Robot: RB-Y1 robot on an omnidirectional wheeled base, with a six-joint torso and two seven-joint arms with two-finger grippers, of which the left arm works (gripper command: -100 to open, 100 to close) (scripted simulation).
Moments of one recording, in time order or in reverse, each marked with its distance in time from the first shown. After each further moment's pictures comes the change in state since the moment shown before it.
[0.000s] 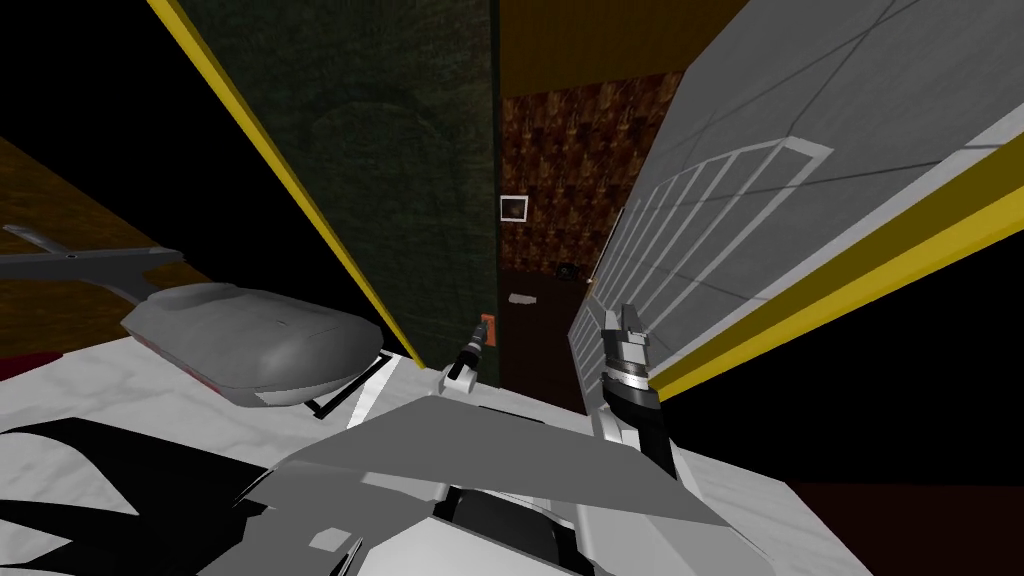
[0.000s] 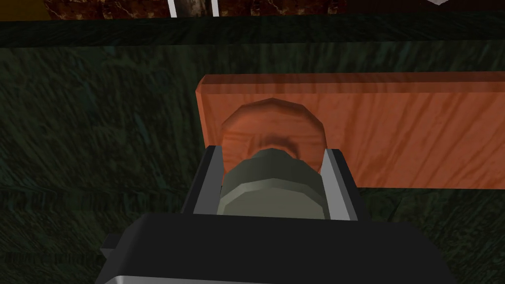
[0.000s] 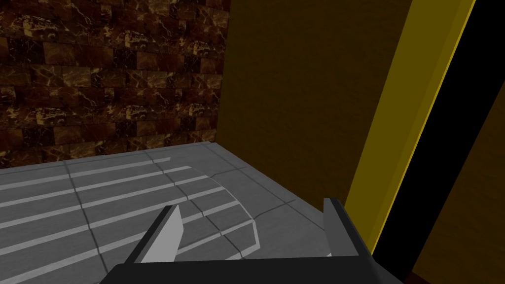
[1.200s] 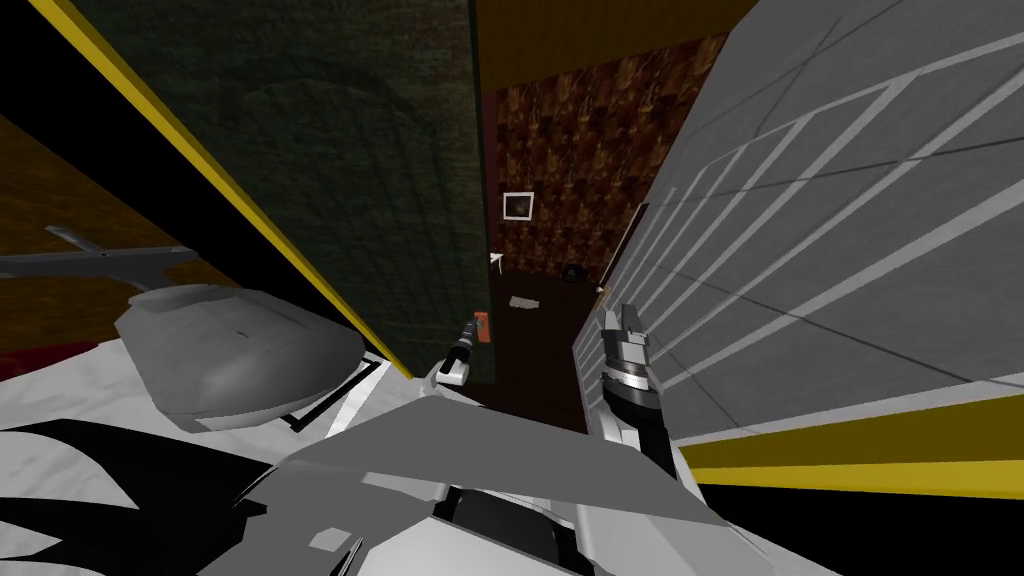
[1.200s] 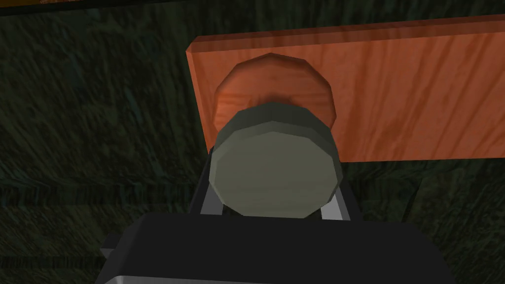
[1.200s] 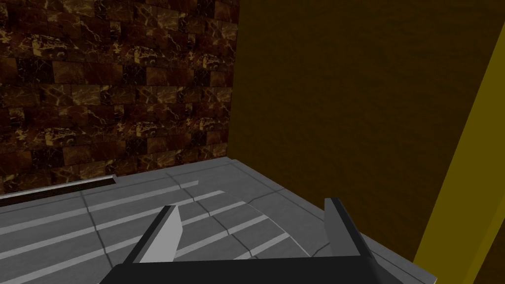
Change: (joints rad) arm -0.036 0.026 0.116 0.030 0.011 0.000 -0.022
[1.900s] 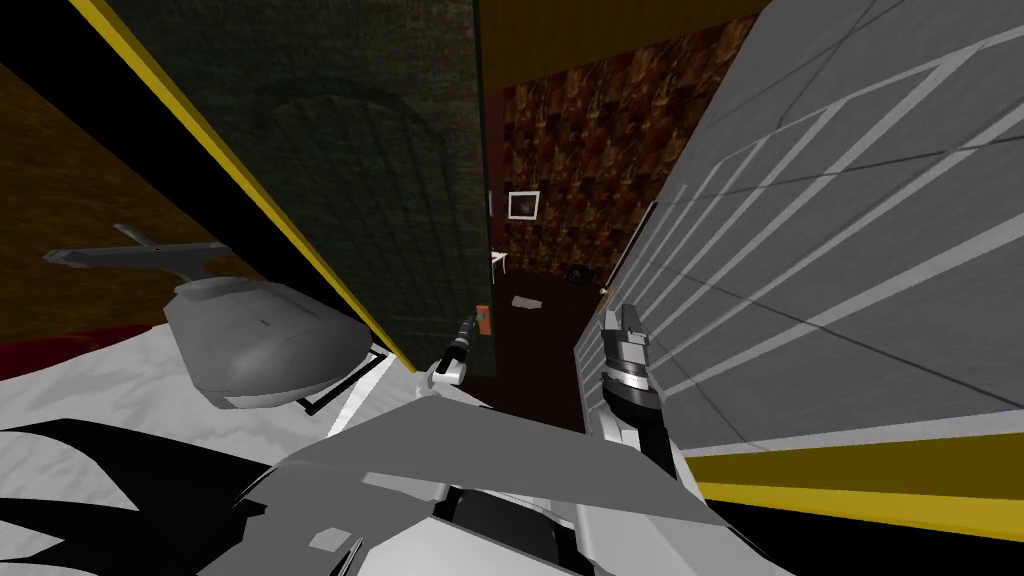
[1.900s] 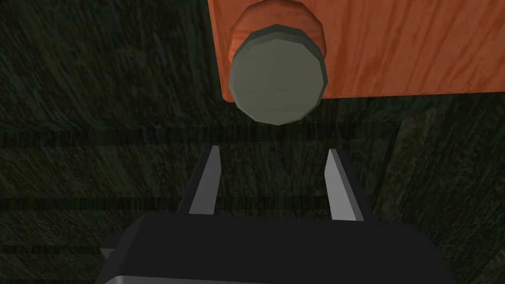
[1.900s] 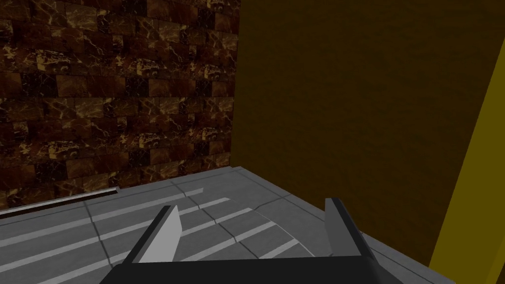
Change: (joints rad) arm 0.011 0.001 0.037 -0.019 0.010 -0.002 0.000
